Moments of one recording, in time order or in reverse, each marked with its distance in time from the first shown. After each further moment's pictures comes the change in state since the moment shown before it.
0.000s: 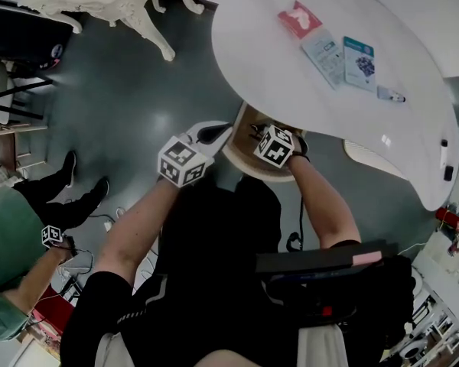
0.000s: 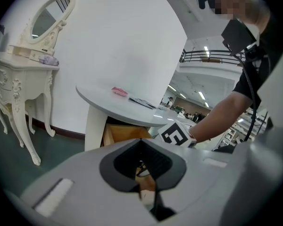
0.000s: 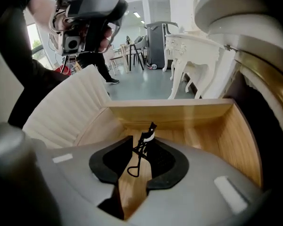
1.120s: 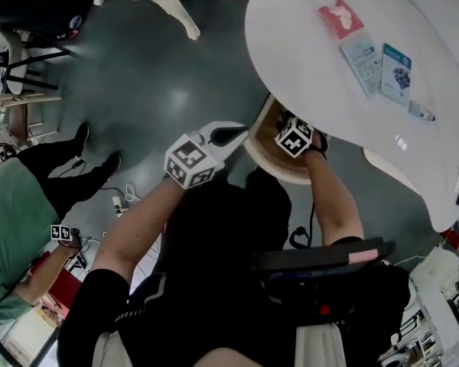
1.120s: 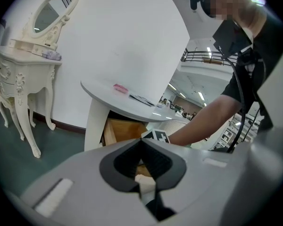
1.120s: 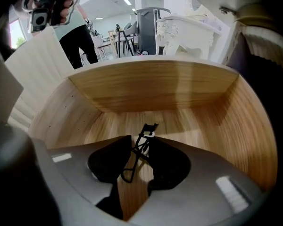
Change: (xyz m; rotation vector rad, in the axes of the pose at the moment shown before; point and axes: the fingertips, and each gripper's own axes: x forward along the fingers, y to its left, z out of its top) left arm -0.025 -0.005 -0.010 -0.047 0.037 -0.023; right arm 0.050 -0.038 -0.038 0.062 0.120 -0.094
